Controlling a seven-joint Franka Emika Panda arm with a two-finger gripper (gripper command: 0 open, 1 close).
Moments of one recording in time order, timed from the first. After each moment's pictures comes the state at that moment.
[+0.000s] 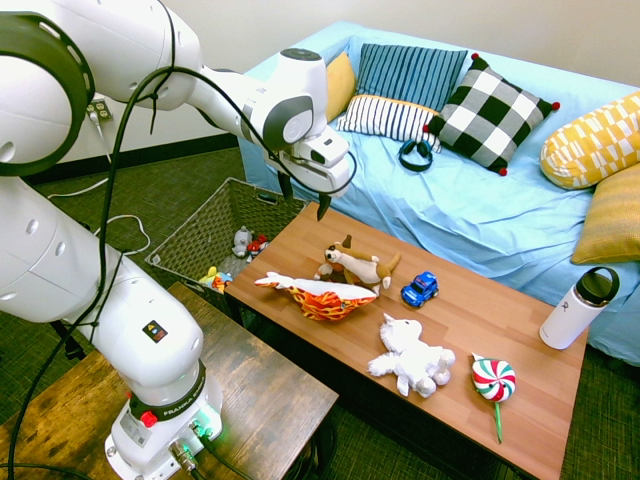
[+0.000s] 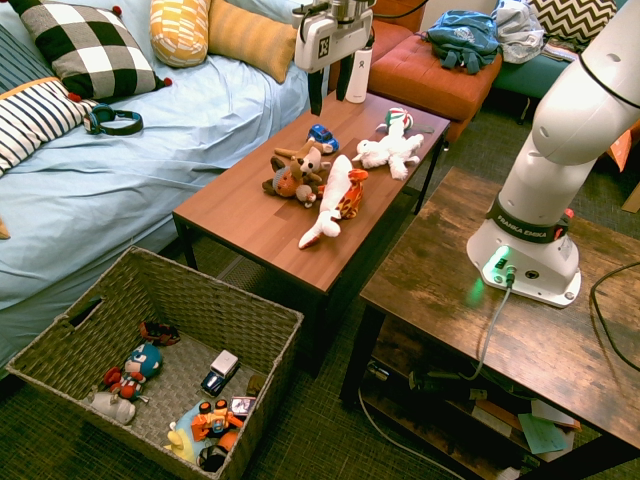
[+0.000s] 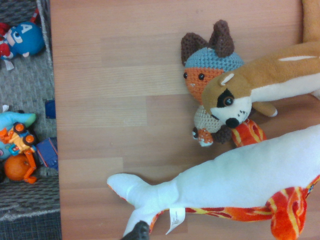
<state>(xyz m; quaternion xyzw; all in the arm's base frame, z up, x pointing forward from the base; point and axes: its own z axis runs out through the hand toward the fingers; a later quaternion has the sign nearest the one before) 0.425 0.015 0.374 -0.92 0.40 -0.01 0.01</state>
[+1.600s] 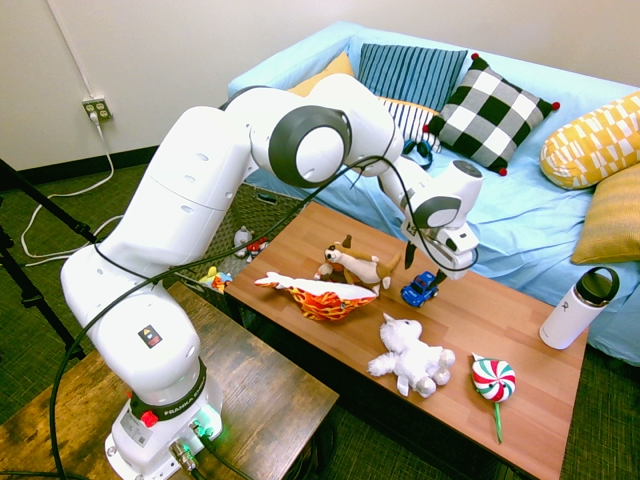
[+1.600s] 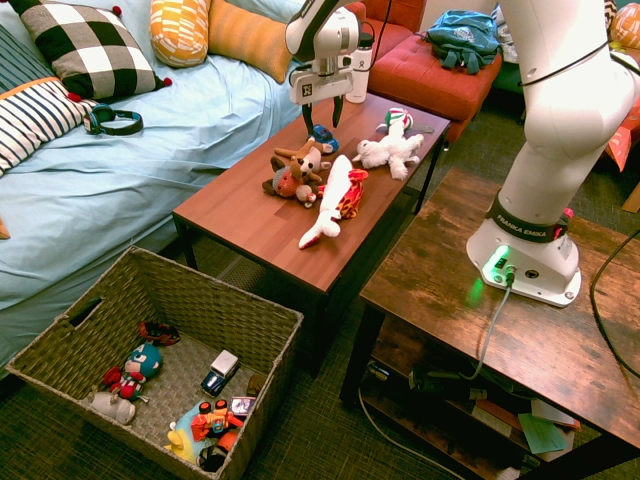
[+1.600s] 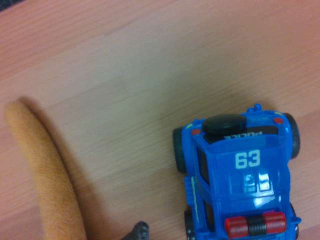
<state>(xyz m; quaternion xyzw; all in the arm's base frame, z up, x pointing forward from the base) 0.611 -0.241 0.155 -0.83 0.55 0.07 -0.01</state>
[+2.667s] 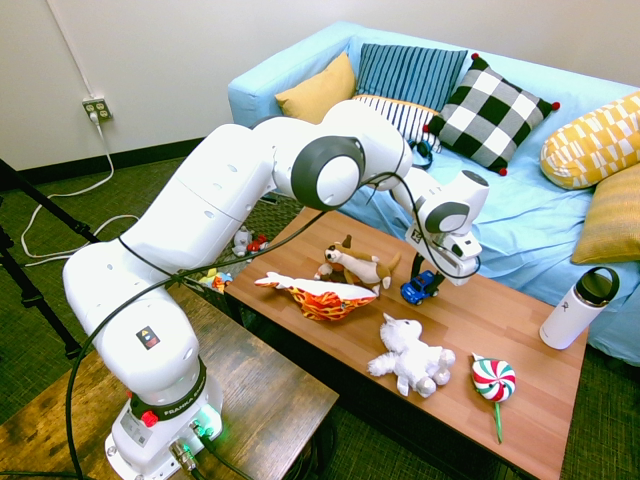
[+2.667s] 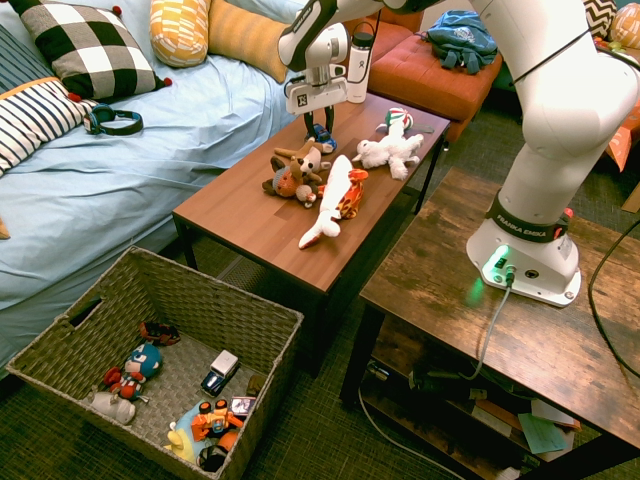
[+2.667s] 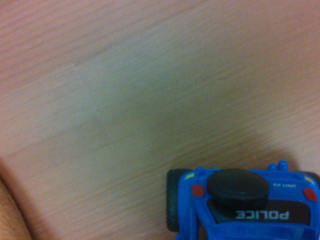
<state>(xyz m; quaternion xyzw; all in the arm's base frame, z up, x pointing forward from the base) 0.637 -0.258 0.113 -0.83 0.55 0.10 -0.03</state>
